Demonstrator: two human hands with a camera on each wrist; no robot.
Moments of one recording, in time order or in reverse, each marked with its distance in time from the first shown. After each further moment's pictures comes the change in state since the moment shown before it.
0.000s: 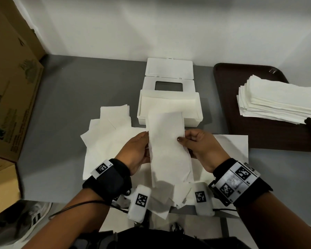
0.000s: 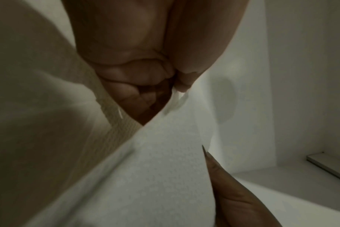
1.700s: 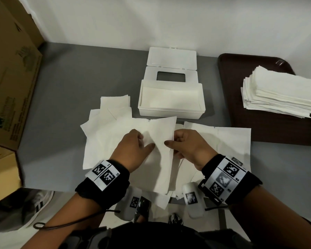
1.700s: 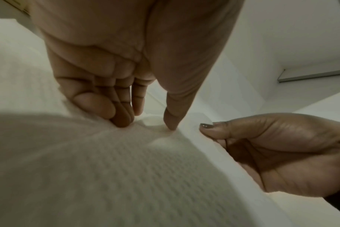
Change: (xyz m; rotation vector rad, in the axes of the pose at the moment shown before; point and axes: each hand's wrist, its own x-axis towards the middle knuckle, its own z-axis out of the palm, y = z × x) left_hand -0.014 -0.019 -0.016 0.894 0.335 0.217; right_hand -0.007 0.006 0.030 -0.342 -0.064 0.092
